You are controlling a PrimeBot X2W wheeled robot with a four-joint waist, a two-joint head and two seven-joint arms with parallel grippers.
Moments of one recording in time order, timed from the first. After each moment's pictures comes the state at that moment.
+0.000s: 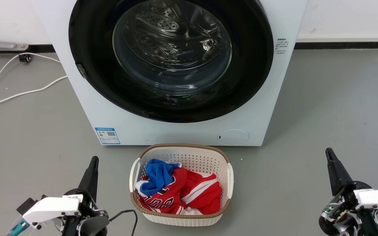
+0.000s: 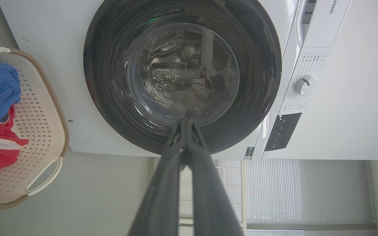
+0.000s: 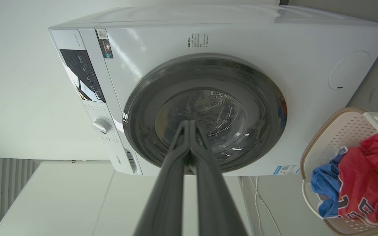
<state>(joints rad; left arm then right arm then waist) -0.11 0.05 0.11 0.25 -1.61 -0.13 0.11 -0.10 -0.06 -0.10 0.25 1.62 0.13 0.11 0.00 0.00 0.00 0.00</state>
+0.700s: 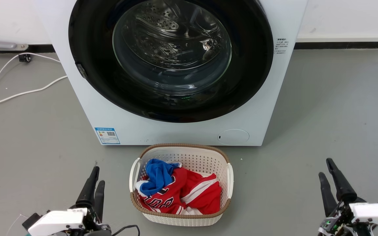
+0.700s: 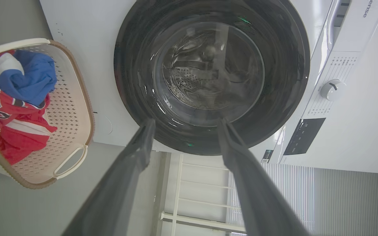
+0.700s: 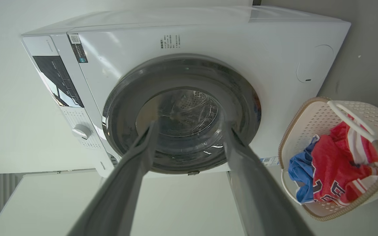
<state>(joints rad) -0.07 0.05 0.11 0.29 -1.61 -0.13 0.11 -0.06 -0.05 -0.11 0.29 1.62 0.13 0.11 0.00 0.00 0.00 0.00</state>
